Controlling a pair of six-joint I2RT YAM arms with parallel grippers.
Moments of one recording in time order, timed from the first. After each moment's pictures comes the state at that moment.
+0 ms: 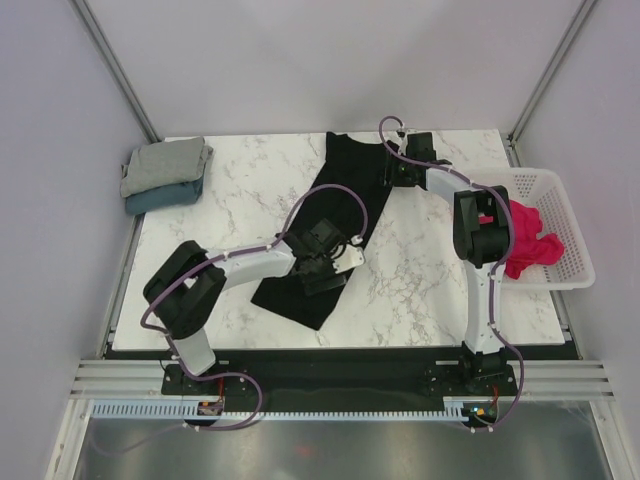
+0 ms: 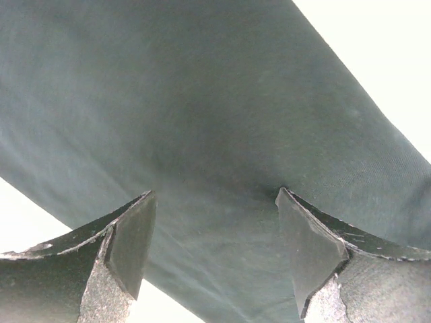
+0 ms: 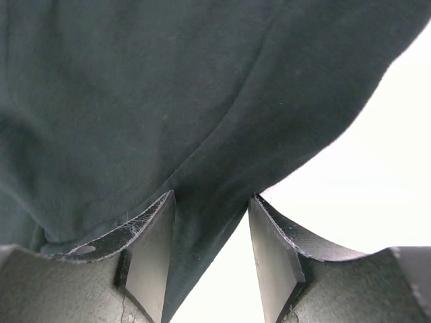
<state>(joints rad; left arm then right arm) -0.82 1.73 1.05 -0.44 -0.07 0.51 0.17 2.31 1.74 -0.18 -0.19 0.21</state>
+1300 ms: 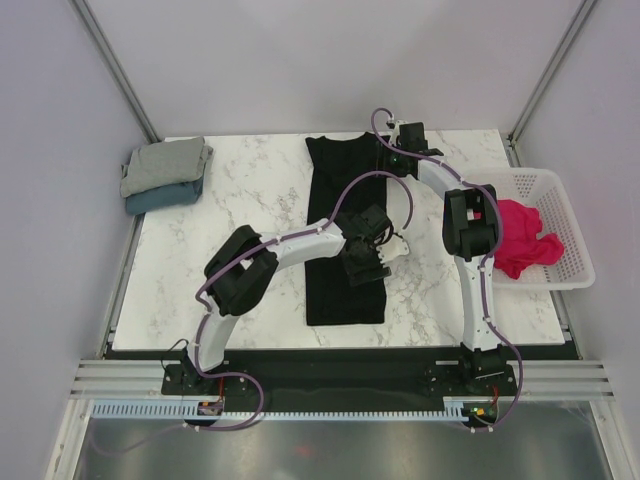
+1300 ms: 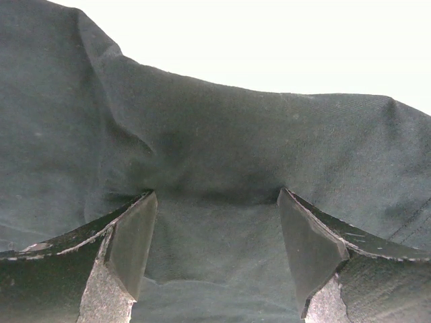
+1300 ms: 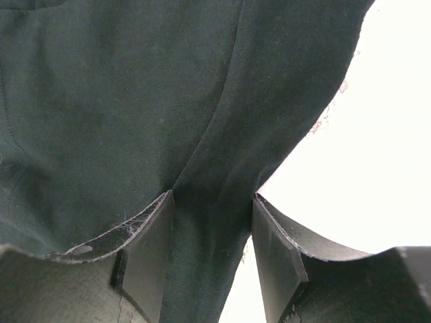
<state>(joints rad) -0.93 2.12 1.59 -0.66 0.10 0.43 0.19 2.47 2.02 -0.30 -0.24 0.17</state>
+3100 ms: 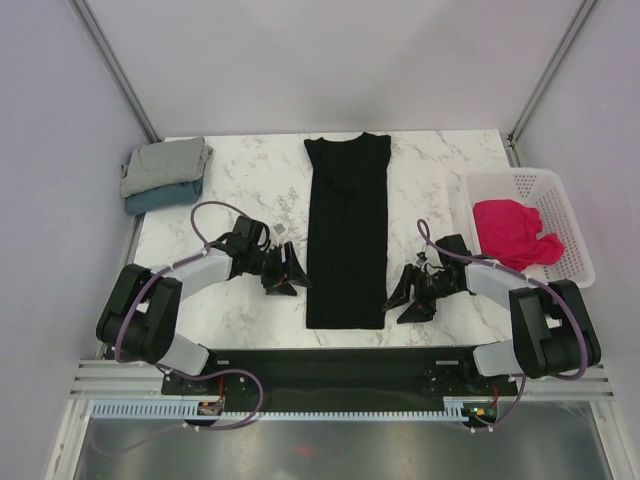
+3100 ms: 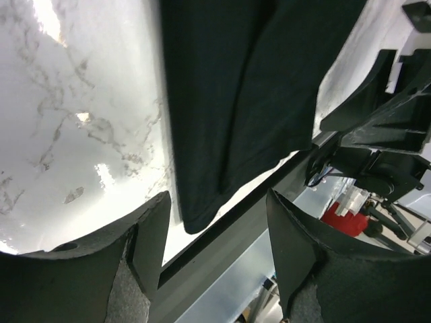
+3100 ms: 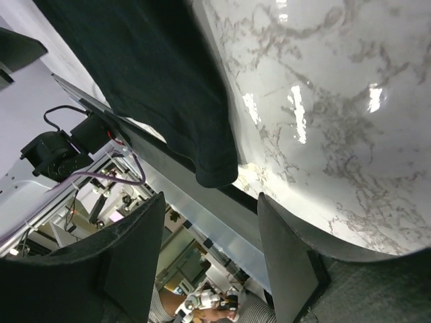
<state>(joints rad) -0.38 1.47 0.70 -0.25 0.65 -0.63 0.18 1.37 0.52 -0.50 -0.79 0.60</state>
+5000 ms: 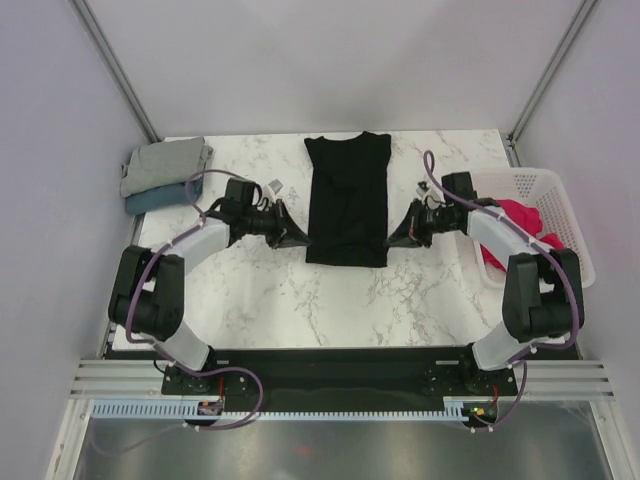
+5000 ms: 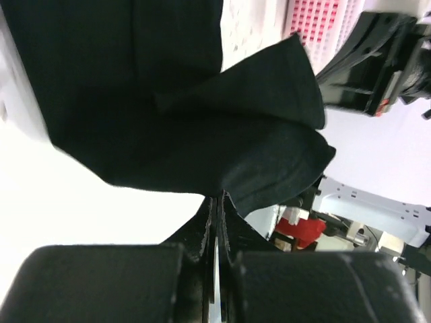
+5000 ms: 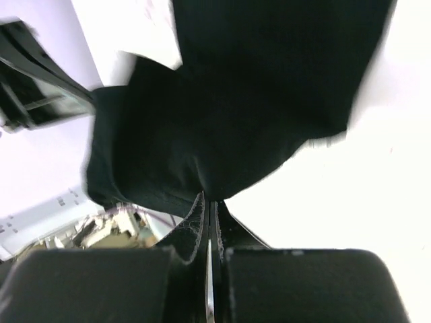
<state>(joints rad) -0.29 1.59 0.93 -0.16 0.83 -0.73 0.13 1.57 0.98 -0.51 -0.82 0.54</state>
